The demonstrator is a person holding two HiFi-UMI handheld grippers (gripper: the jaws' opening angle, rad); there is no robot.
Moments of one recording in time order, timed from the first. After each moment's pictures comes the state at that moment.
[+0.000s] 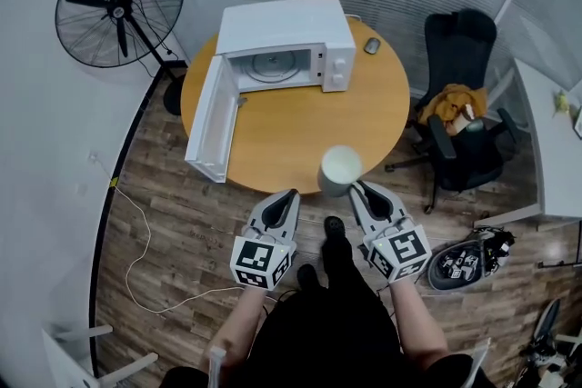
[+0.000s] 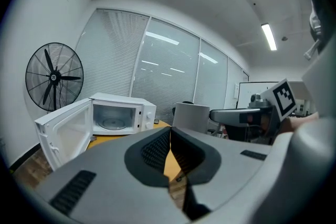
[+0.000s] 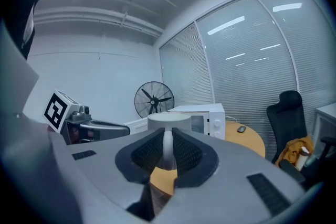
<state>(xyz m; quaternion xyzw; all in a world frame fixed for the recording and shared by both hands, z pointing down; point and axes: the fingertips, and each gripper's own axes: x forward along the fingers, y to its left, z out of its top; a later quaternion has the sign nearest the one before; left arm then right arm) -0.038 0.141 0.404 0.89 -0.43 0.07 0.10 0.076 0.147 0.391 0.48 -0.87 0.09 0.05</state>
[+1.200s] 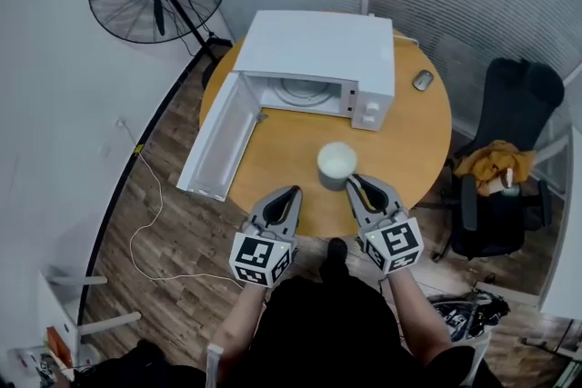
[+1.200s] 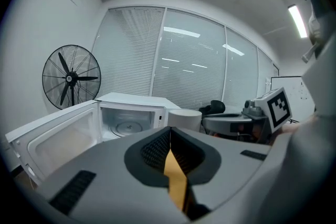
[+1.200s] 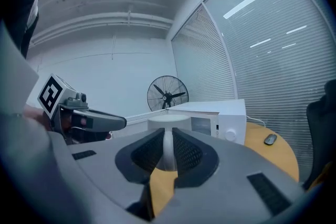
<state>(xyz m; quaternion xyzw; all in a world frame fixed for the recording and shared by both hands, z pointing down) -0.006 -0.025 0.415 0.82 -0.55 0.09 0.12 0.092 -0.059 0.425 0.35 -0.93 0.09 0.06</state>
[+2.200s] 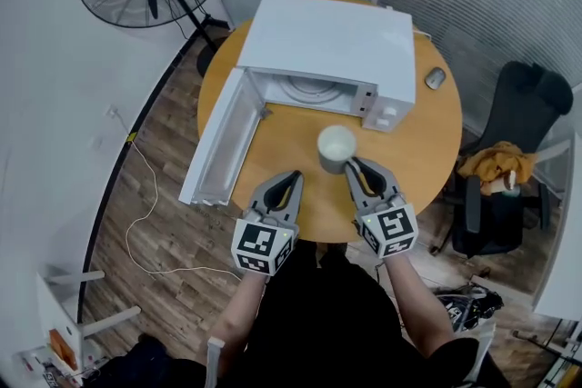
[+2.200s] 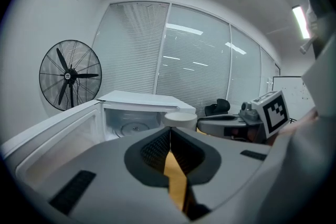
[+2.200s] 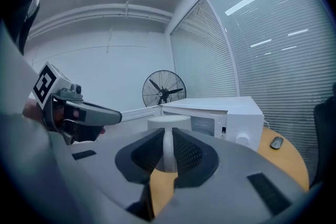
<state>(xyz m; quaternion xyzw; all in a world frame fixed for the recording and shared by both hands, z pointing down) -0.053 -0.086 0.431 0.82 -0.55 0.10 0.13 0.040 -0.125 0.451 0.36 -0.93 0.09 0.08</state>
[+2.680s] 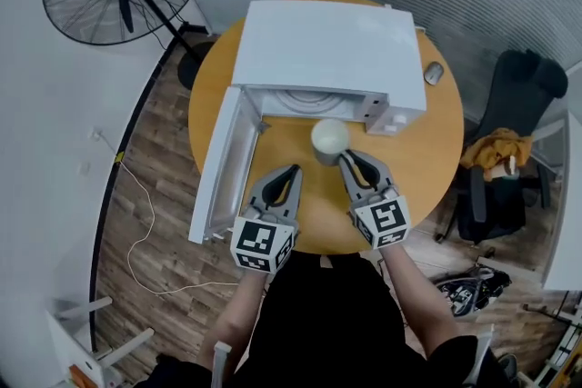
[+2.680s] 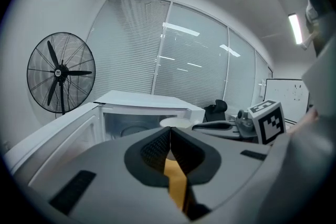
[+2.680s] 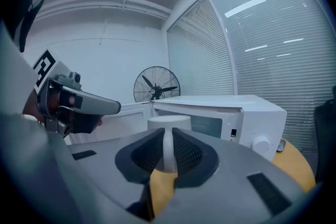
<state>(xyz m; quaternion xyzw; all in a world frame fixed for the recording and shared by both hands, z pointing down) -0.100 -0.147 0.439 0.85 -0.51 0.10 0.13 -0.013 -0.181 0.476 0.40 -0.91 0.07 0.10</state>
